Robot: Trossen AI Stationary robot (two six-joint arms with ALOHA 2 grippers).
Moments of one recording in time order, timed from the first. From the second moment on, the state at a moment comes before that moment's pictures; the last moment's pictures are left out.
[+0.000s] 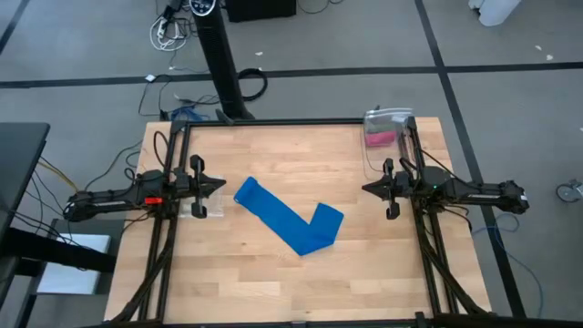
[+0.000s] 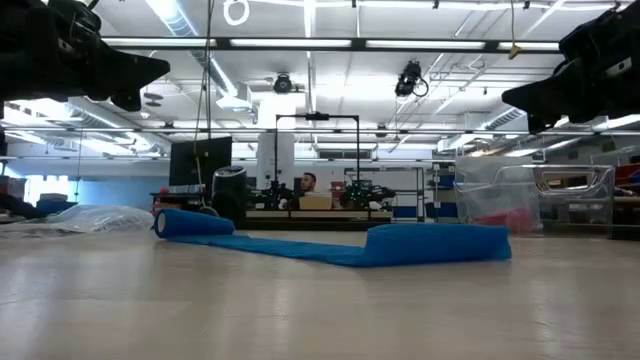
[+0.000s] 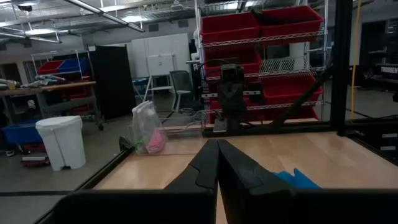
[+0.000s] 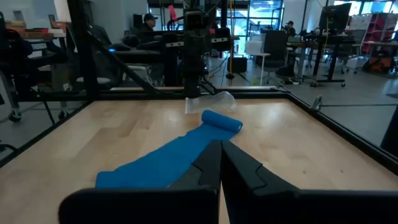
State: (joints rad) left arm 0.08 0.00 0.01 0.17 -0.03 0.09; right arm -0.08 0.03 0.01 0.02 -0.02 -0.01
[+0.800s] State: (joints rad) left arm 0.08 0.00 0.01 0.17 -0.03 0.18; right arm -0.08 0.03 0.01 0.02 -0.02 -0.01
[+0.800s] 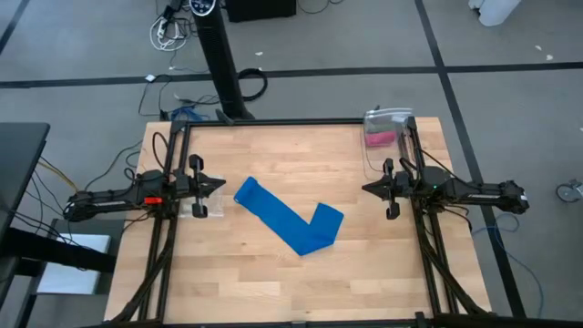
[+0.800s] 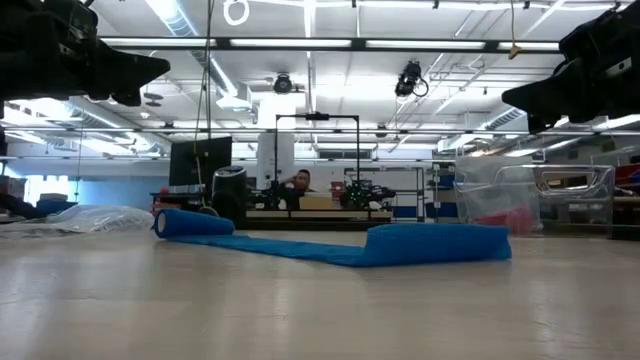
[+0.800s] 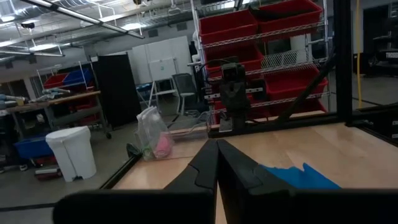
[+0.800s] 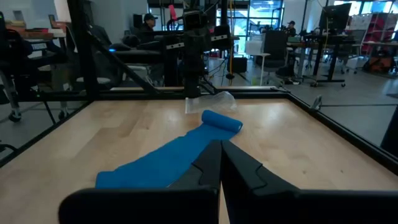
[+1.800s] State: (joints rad) left arm 0.08 0.00 0.01 0.20 -0.03 0.18; right arm -0.10 0.03 0.01 0.02 -0.02 -0.01
